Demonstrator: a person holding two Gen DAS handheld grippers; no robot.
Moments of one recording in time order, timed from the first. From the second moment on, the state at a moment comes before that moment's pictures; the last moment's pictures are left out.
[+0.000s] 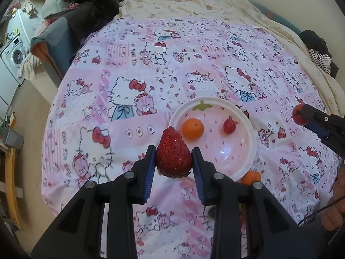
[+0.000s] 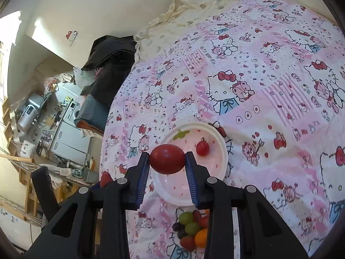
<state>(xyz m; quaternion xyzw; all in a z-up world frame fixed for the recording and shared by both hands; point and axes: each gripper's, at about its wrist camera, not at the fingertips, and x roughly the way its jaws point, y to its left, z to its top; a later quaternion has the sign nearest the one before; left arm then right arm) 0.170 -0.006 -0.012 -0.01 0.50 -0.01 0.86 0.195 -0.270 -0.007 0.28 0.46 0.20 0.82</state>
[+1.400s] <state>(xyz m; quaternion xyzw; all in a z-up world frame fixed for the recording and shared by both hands) 0.228 -0.045 -0.118 0.03 0.56 -0.04 0.83 0.251 -0.237 -0.132 0.21 0.61 0.16 0.75</state>
